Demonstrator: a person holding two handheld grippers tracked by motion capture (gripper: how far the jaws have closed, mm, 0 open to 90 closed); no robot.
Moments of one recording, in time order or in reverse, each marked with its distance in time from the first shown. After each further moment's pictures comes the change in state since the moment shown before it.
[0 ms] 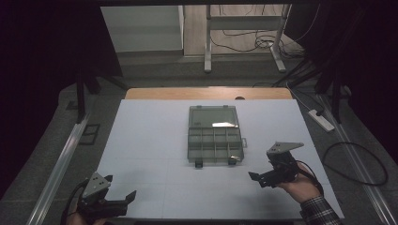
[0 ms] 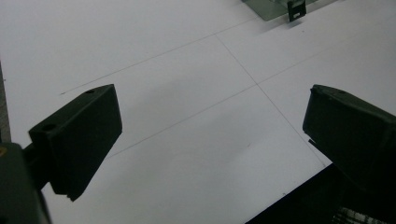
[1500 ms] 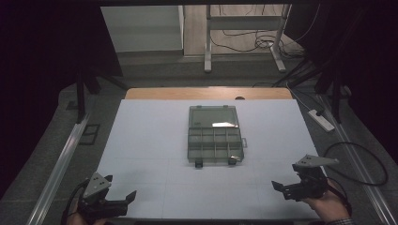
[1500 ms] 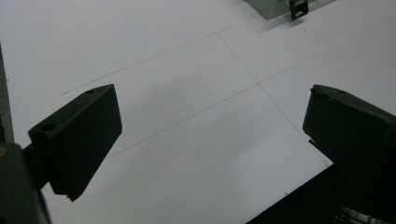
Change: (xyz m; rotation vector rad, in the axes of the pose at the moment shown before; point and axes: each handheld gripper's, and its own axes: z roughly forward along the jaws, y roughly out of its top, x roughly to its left) left arm -0.001 0.000 0.000 0.004 0.009 0.004; right arm -0.011 -0.050 -0.051 -0.037 -0.093 0.111
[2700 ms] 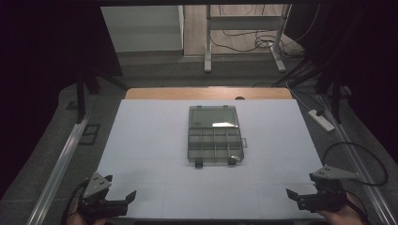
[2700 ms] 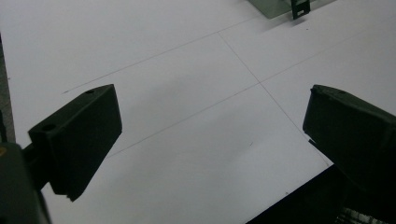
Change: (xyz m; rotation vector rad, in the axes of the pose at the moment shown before) left arm 0.000 0.000 0.000 0.003 0.004 -0.002; right arm -0.004 -0.029 -0.033 0.002 -0.098 0.048
